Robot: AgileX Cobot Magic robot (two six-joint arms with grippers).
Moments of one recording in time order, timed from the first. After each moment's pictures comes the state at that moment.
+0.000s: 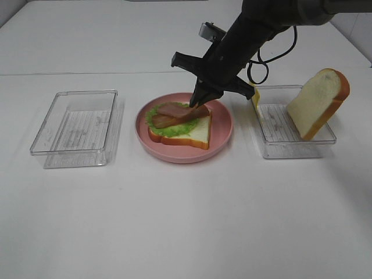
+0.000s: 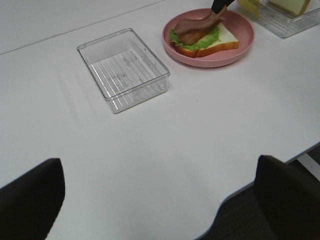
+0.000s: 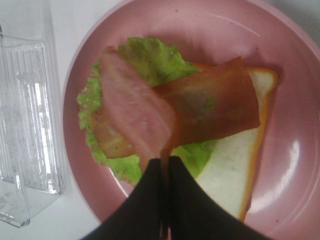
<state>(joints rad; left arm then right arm) -0.37 -0.01 -0.50 -0.05 1.05 0.09 0.38 2.27 -1.78 0.49 0.82 0.19</state>
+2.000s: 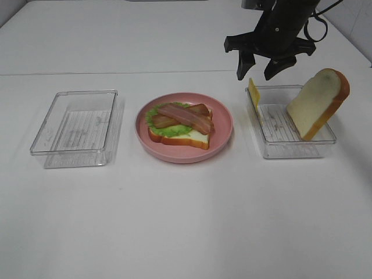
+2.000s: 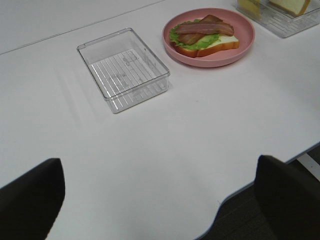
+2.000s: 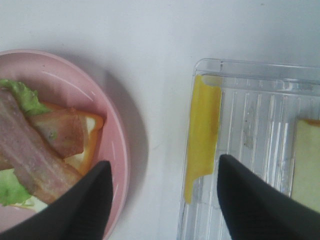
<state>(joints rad) -0.37 -0.01 -0.50 -0.05 1.05 0.09 0.26 2.18 -1.84 0.12 0.91 0.11</state>
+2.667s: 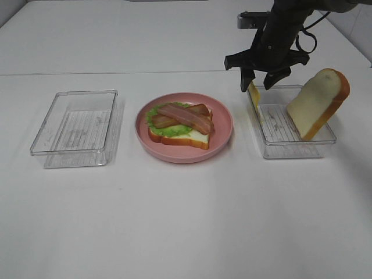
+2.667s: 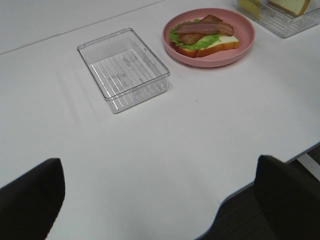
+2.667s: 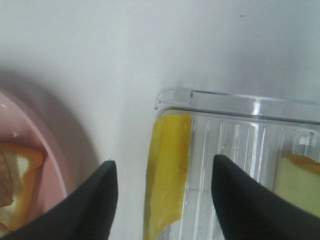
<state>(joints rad) -0.37 -0.01 -0.50 -0.05 1.05 0.09 0.26 2.33 -1.96 0.01 0.92 0.13</state>
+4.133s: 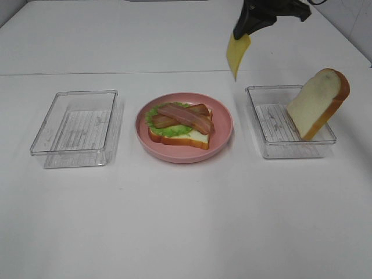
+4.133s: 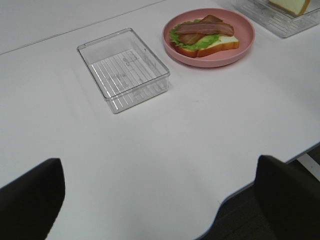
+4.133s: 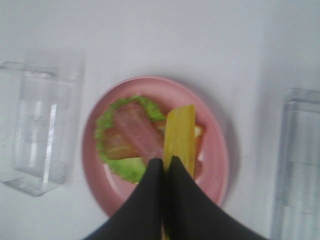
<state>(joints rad) -0.37 -0.01 -0.50 -0.05 1.05 0.09 0.25 2.09 -1.96 0.40 1.02 0.01</state>
